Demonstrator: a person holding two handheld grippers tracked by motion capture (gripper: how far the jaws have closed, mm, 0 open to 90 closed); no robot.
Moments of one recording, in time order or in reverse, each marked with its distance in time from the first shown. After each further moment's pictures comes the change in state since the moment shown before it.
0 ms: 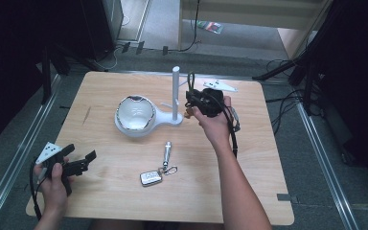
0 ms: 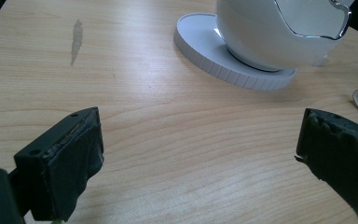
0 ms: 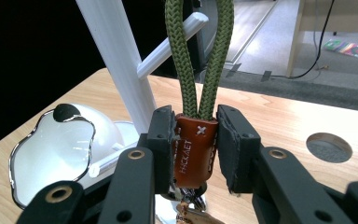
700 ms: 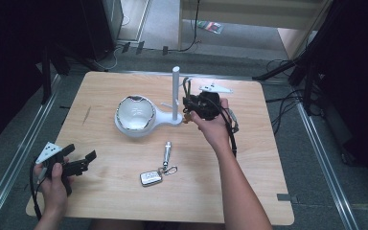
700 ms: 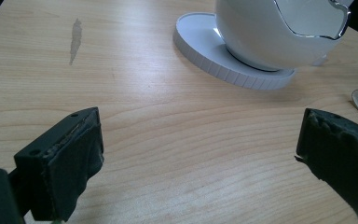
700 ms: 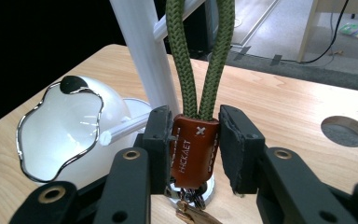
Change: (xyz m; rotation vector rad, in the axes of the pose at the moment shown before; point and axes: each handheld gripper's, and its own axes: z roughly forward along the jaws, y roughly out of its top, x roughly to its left) left arm 0.000 0.000 0.000 0.002 -0.003 -0.001; right arm 0.005 -0.008 0.002 0.080 0.028 -0.024
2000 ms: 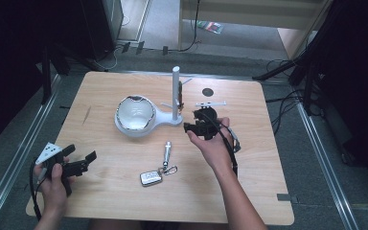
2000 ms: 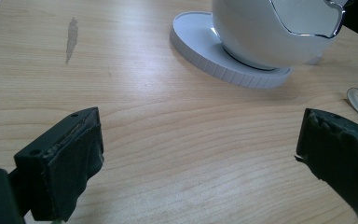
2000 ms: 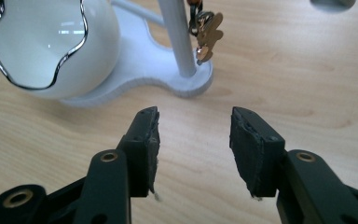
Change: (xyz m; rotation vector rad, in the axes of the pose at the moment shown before) left arm -0.001 -0.001 -0.001 0.004 -0.011 0.000; right arm 0.038 -0.029 -0.030 0.345 -0.170 0.132
